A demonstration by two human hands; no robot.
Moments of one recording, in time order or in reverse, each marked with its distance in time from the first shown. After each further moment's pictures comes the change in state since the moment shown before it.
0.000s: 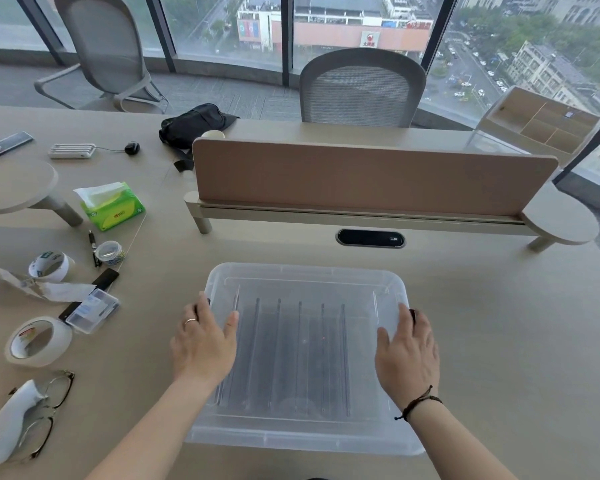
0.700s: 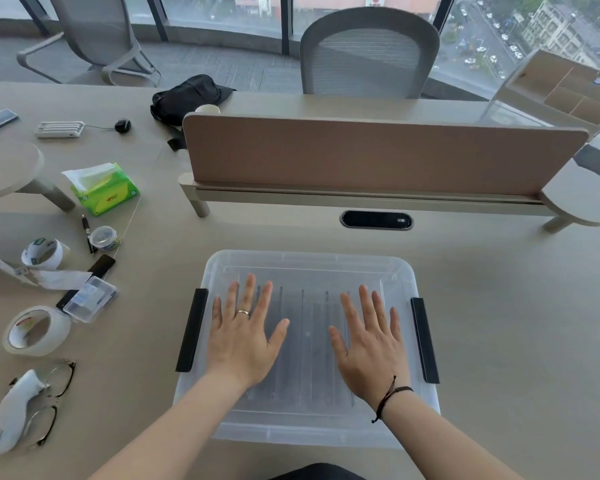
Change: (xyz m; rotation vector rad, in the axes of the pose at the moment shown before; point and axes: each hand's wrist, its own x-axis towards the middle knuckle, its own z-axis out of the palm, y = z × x) left_hand -0.012 0.030 0.025 0.248 -0.116 0.412; right_hand -0.014 -0.030 0.025 -0.210 -0.215 -0.375
